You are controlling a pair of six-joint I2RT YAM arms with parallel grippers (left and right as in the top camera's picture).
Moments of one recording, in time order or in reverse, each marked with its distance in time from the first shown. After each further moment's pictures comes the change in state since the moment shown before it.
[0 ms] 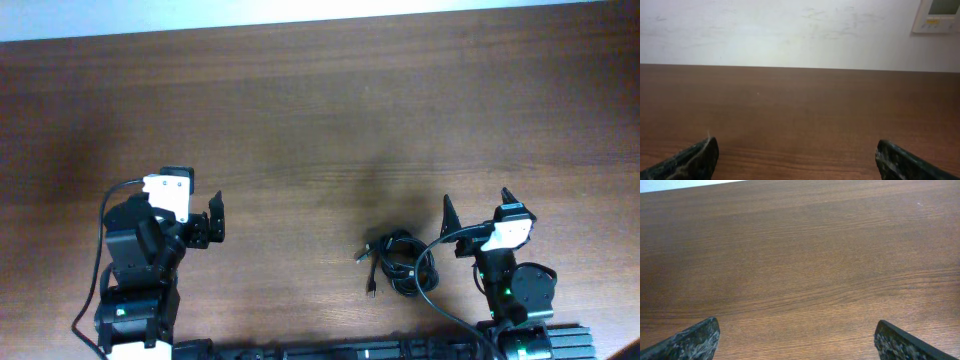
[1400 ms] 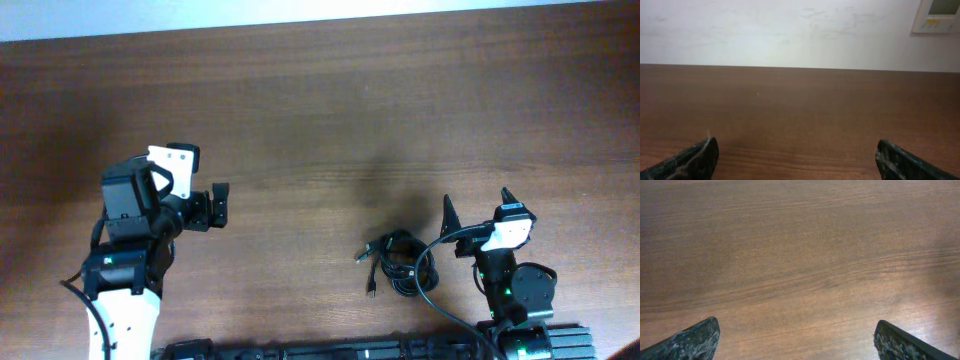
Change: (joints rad) left arm 0.000 0.253 0.211 -0.171 0.086 0.000; right arm 0.000 0.000 0.000 0.000 0.000 0.000
